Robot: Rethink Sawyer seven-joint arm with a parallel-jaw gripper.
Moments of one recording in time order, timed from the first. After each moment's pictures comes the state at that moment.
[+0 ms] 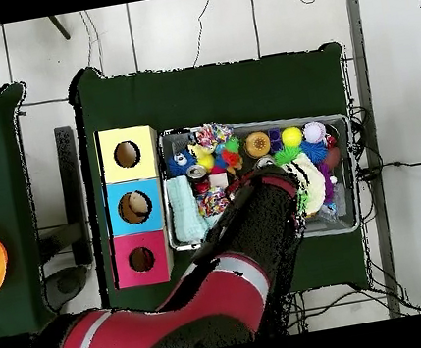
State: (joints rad) arm 0.08 -0.19 -0.53 1.34 -1.32 -0.67 2.78
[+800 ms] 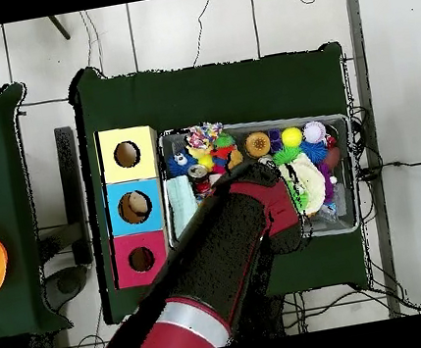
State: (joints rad) arm 0.19 -0.27 -0.62 1.35 -1.51 -0.67 2.86
